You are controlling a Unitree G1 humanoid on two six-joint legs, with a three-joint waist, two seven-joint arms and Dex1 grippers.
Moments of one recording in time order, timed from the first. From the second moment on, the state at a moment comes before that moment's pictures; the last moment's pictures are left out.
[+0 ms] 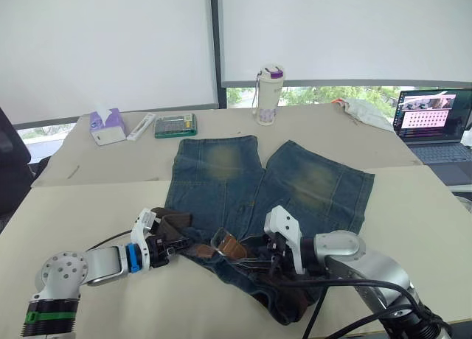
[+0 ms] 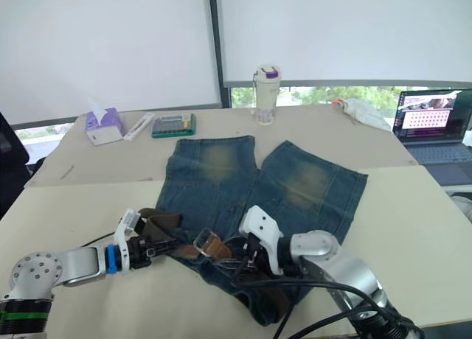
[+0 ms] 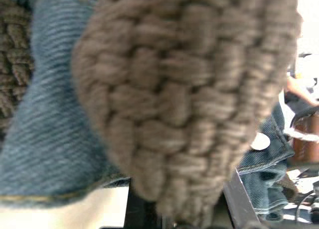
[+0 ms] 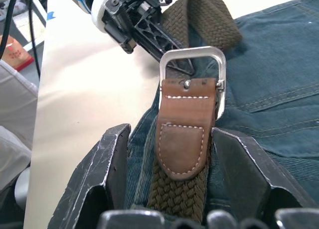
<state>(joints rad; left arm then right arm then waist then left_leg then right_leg) -0.19 0.59 0.25 0.01 -1.38 1.29 -0.17 -0.27 -0.56 0.32 -0.56 0.39 0.82 0.81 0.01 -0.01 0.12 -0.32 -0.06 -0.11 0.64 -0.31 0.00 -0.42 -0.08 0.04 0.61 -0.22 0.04</state>
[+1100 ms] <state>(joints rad) -0.19 0.77 0.05 -0.23 -0.70 0.84 -0.69 -0.22 -0.61 0.39 -0.51 0.26 0.76 0.78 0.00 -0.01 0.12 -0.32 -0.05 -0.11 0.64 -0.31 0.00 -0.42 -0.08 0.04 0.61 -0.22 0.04</state>
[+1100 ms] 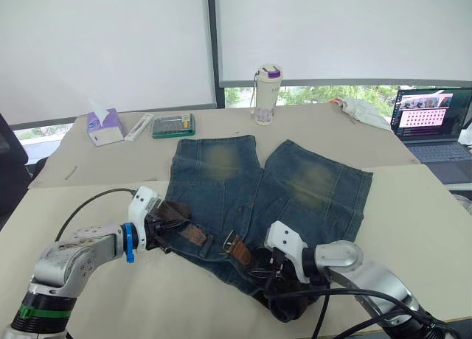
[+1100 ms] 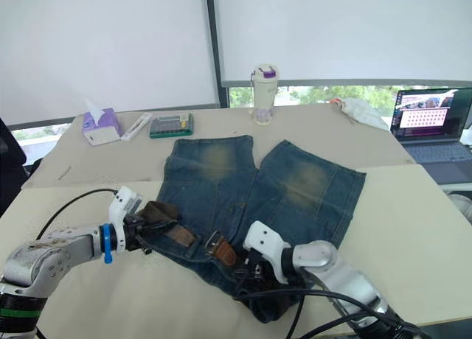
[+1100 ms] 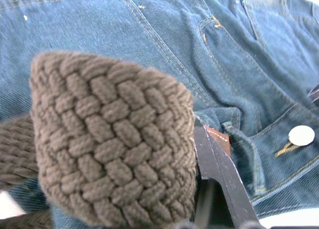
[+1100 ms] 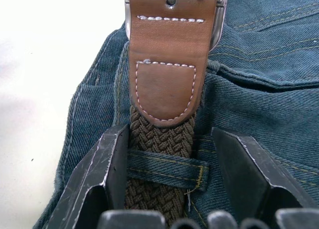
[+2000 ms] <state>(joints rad) -0.30 0.18 0.58 -0.01 -1.21 1.54 -0.16 -0.11 -0.62 0.31 -0.53 0.25 0.69 0.76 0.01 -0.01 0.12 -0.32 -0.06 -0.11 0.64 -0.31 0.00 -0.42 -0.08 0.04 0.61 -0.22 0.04</state>
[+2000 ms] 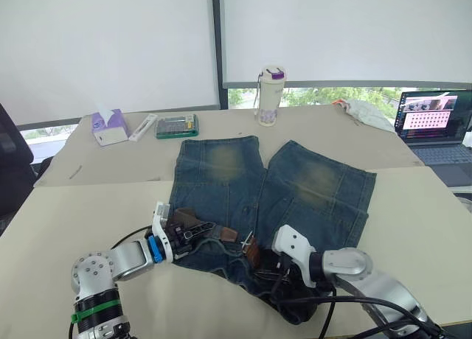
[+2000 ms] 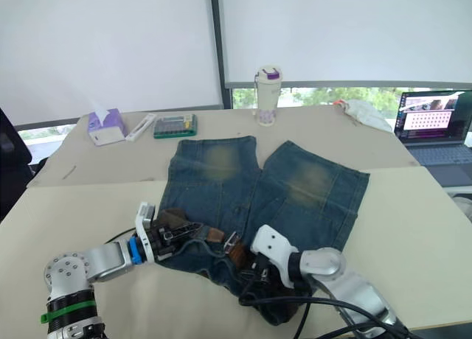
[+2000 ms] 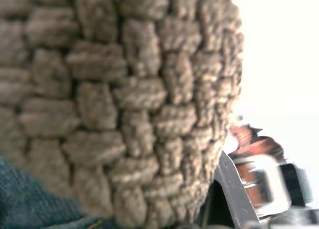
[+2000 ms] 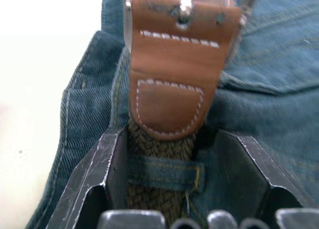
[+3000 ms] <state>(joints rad) -0.28 0.12 0.45 -0.10 -1.23 1.57 -0.08 -0.40 -0.64 0.39 -0.45 0.28 0.74 0.73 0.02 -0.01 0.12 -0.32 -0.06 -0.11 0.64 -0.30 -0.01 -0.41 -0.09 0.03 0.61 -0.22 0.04</state>
